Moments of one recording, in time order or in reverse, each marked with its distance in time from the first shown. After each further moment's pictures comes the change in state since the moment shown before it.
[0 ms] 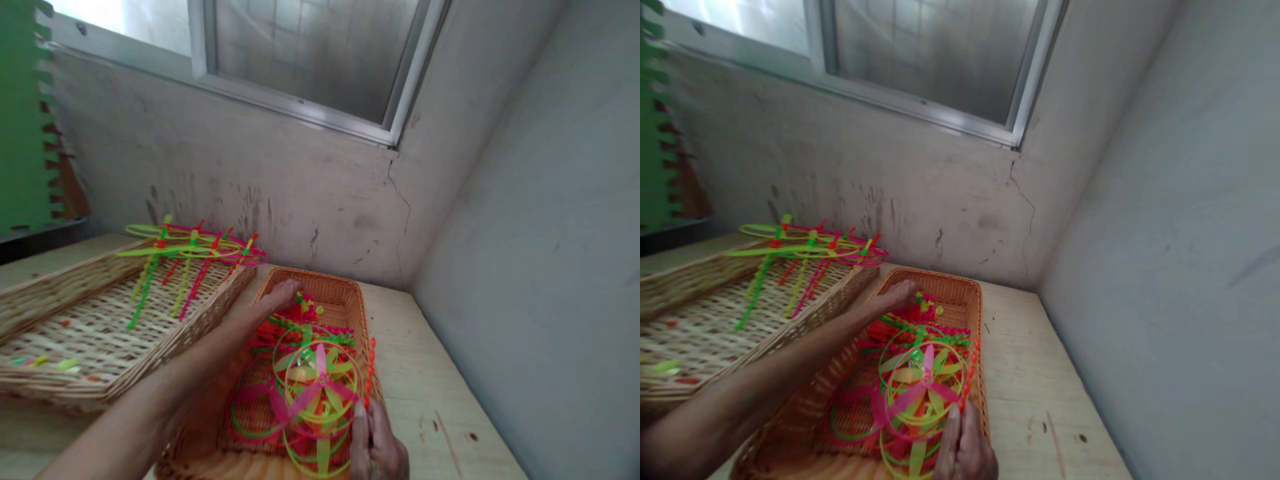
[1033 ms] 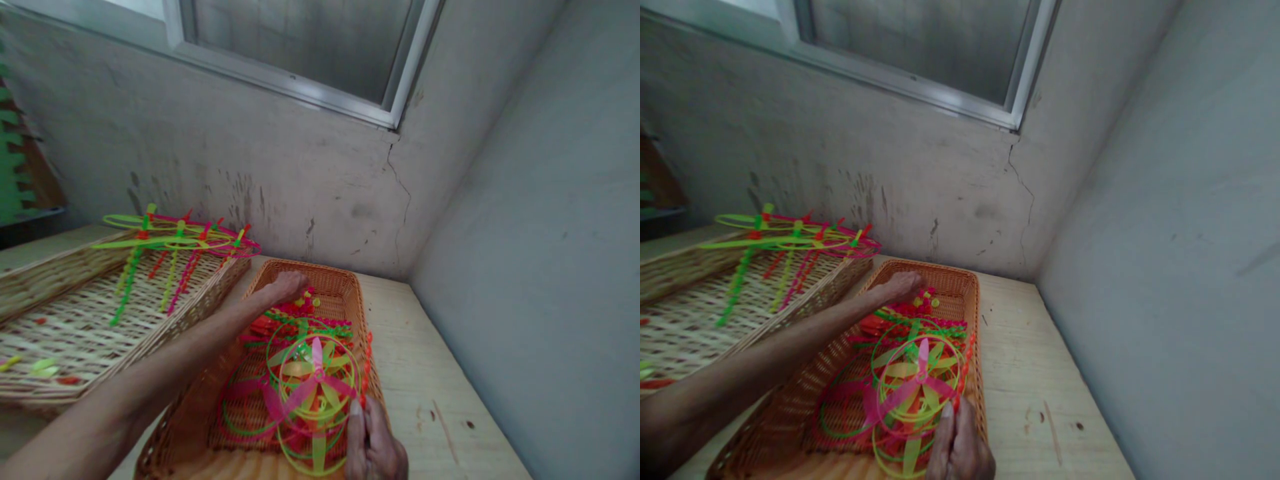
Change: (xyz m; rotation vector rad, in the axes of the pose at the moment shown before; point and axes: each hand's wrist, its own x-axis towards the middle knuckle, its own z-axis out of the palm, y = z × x) left_hand 0.001 0.034 -0.020 0.161 -0.095 0.120; right_hand 0.001 -0.009 -0.008 -0.047 0.013 -0.043
